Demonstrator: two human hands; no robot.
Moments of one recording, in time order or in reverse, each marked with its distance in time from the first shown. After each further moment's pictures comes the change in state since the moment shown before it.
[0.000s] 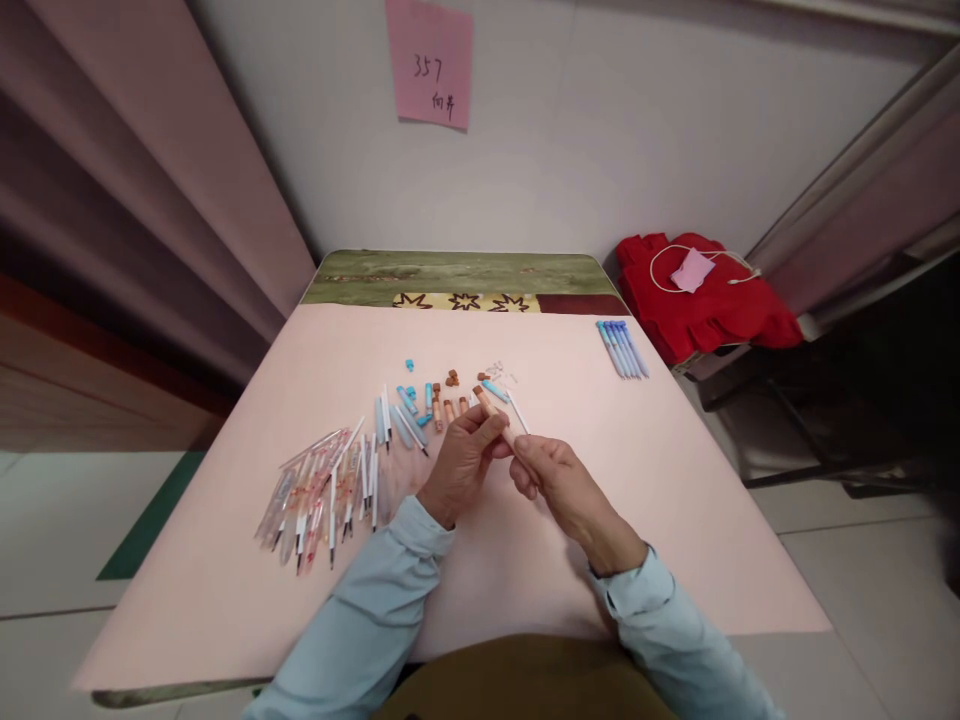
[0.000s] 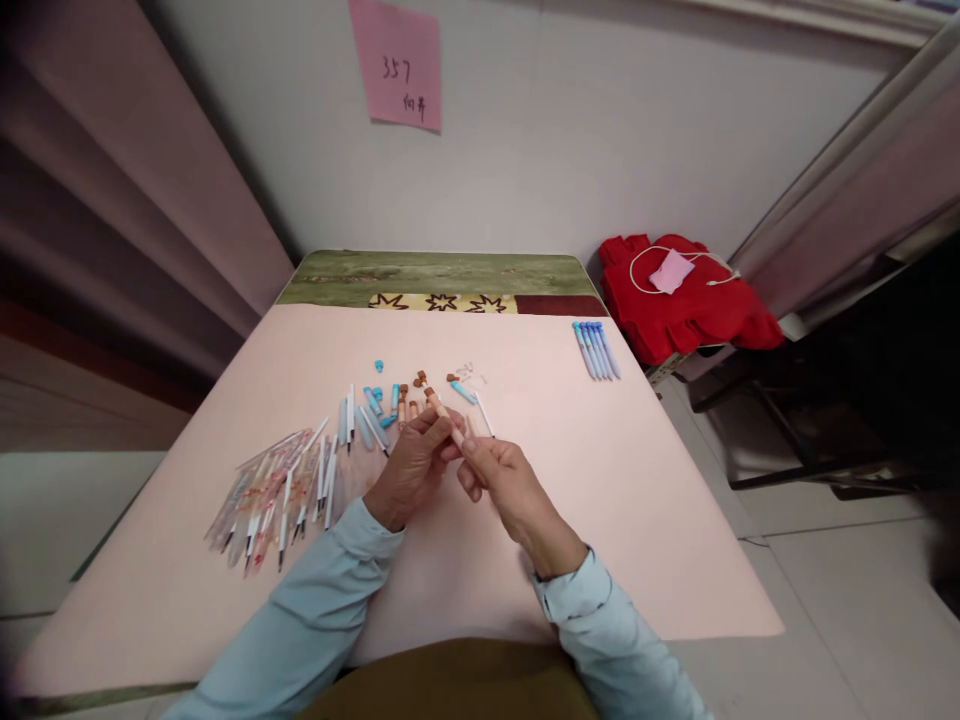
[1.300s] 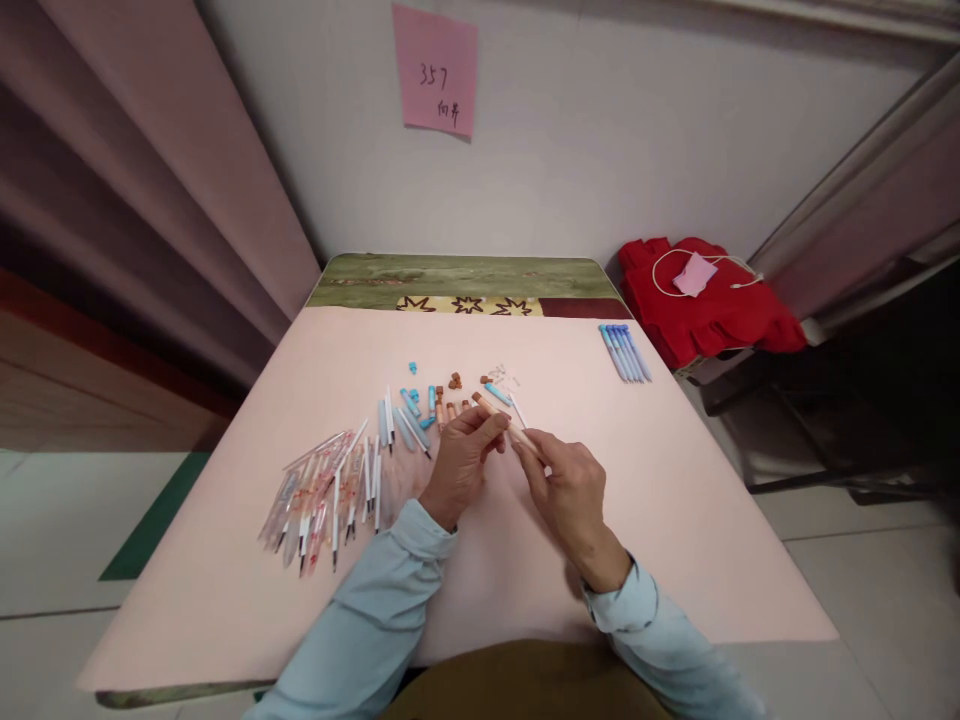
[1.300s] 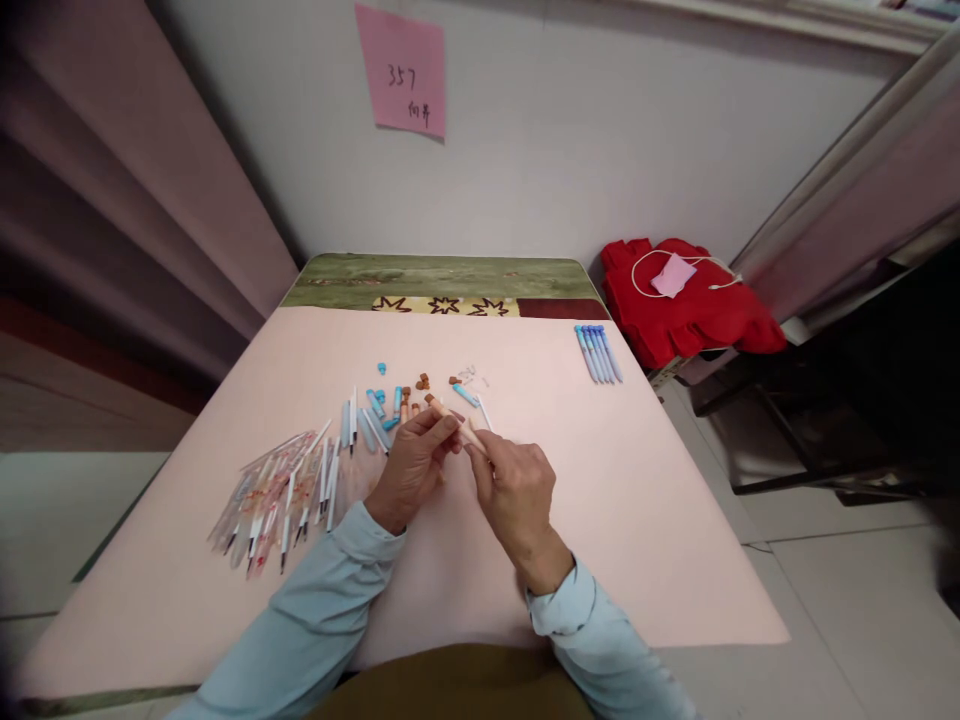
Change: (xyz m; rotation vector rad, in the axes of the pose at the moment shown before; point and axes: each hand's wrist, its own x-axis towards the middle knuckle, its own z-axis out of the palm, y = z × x) left_hand 0.003 0.001 -0.004 0.129 0.085 0.120; right_hand -0.003 0.020 -0.005 -1.353 0.600 -0.774
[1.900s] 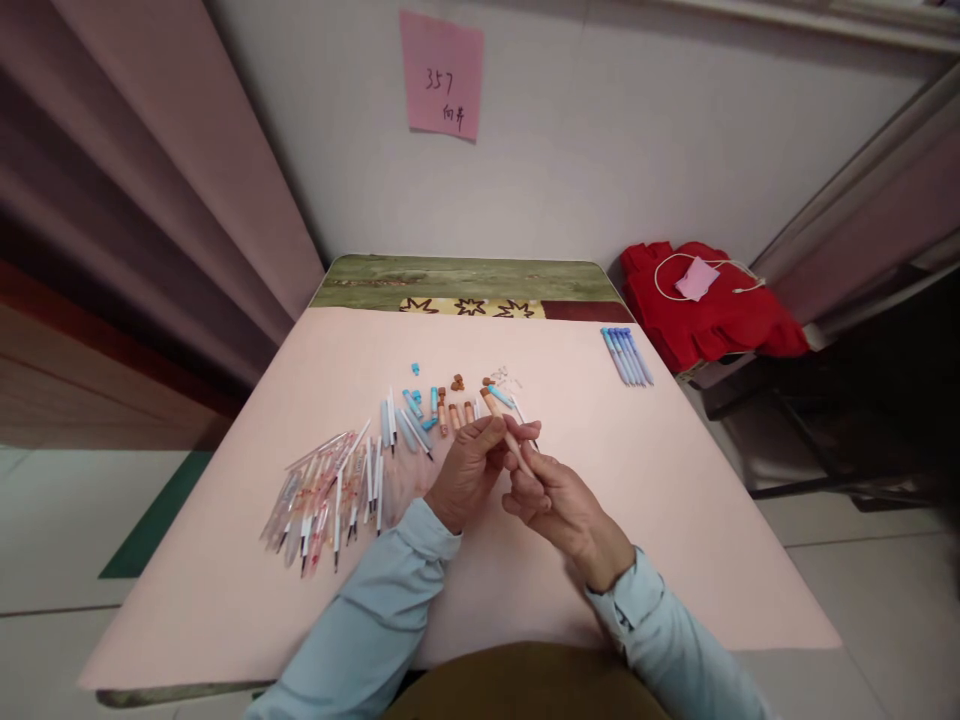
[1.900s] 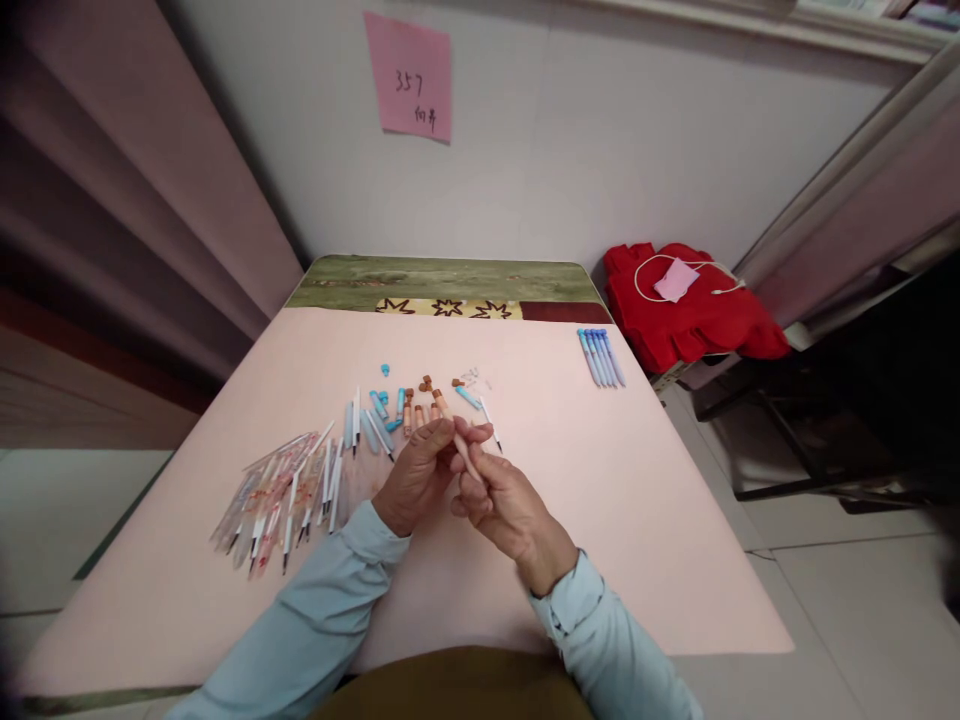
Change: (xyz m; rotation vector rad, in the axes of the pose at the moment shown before) left_hand -0.014 0.003 0.004 -0.164 -0.139 -0.202; right_hand 0.009 -0.013 0.003 1.540 -0.626 0.932
